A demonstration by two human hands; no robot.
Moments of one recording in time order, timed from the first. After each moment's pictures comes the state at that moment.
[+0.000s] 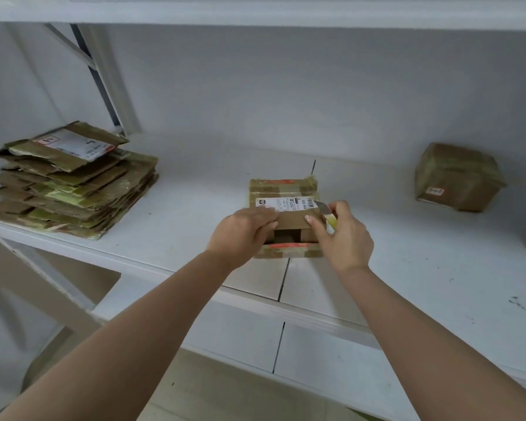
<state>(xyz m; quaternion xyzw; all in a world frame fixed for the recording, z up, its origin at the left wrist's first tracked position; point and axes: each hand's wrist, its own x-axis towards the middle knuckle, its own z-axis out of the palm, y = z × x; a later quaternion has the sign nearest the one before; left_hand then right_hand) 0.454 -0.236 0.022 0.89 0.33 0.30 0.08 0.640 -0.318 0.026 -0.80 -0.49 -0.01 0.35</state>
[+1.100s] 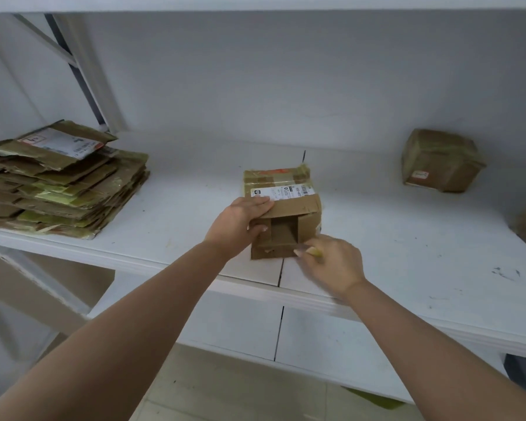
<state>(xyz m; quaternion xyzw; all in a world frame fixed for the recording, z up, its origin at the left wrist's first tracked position) 0.448 -0.233 0.021 0.90 0.33 0.23 0.14 0.625 -0.365 -0.003 -0.76 -0.61 0.04 0.22</state>
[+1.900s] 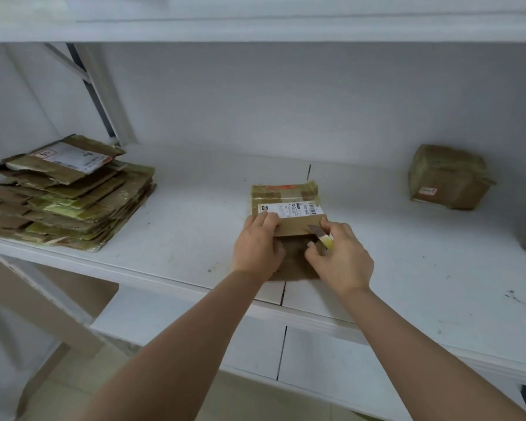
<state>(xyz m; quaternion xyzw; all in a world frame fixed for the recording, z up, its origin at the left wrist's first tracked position) 0.487 -0.261 0.013 0.84 0.43 0.31 0.10 0.621 -0.346 0.024 -0.82 -0.47 0.04 0.32</state>
